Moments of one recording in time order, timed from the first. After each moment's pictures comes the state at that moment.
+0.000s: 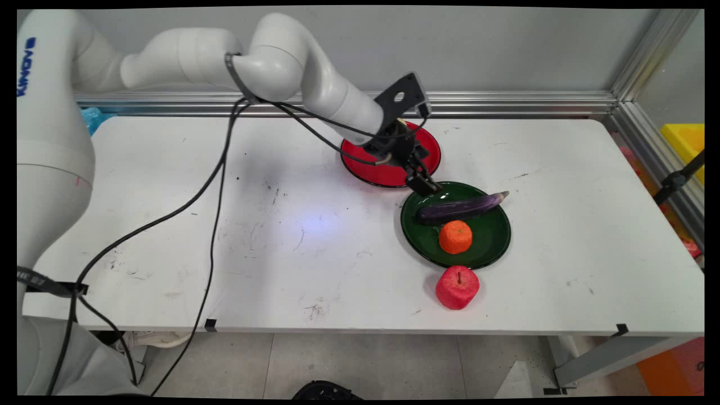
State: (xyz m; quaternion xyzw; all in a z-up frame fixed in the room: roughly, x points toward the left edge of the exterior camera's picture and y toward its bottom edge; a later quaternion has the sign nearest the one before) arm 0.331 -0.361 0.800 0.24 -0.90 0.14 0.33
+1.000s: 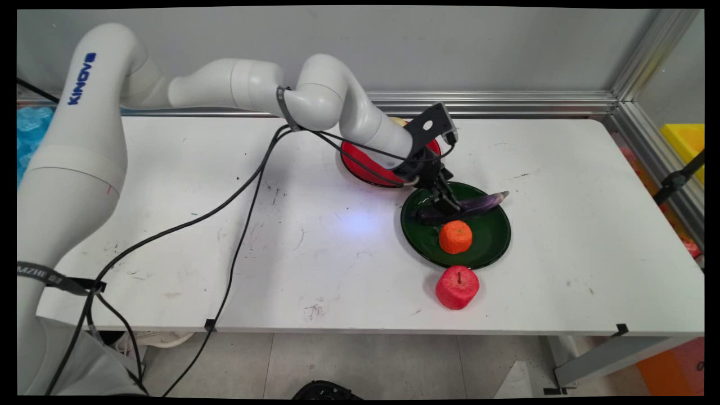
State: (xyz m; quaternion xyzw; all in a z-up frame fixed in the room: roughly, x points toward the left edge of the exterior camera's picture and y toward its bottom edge) arm 0.287 -0.386 0.745 0.23 -0.90 0.11 0.35
